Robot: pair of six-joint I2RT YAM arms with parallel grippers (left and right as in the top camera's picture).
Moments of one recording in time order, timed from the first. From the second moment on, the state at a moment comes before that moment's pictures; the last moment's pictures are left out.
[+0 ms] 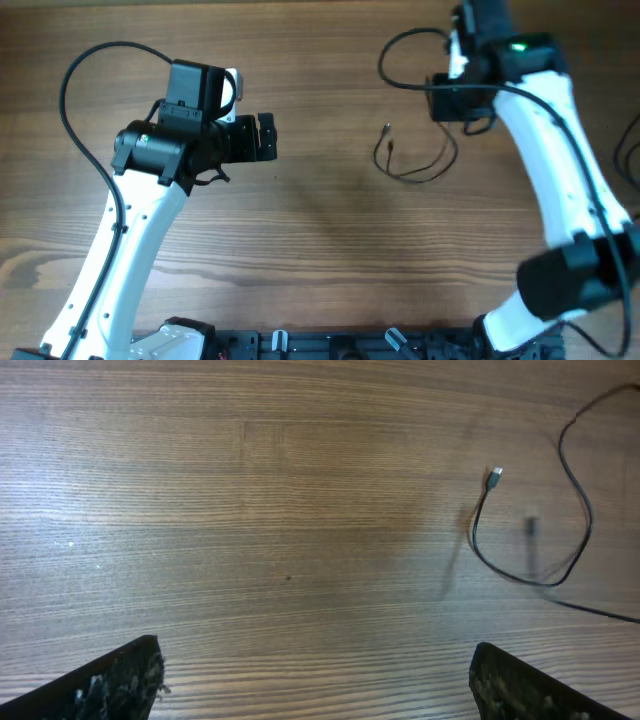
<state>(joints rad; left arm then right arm) -0.25 1.38 1.34 -0.99 0.10 -0.29 0.21 1.79 1.76 -1.27 0.06 0.21</state>
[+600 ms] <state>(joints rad) -0.25 1.38 1.34 -0.99 0.09 -0.25 0.24 2.00 1.47 -1.07 0.18 0.52</state>
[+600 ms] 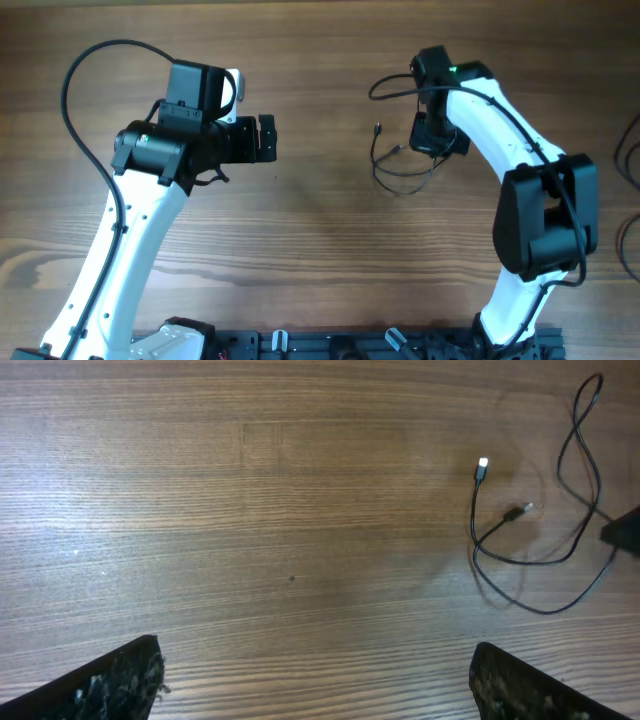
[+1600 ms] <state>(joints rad) -0.25 1.38 1.34 -1.00 0.09 -0.20 0.24 2.00 1.32 -0.90 0.29 0.75</state>
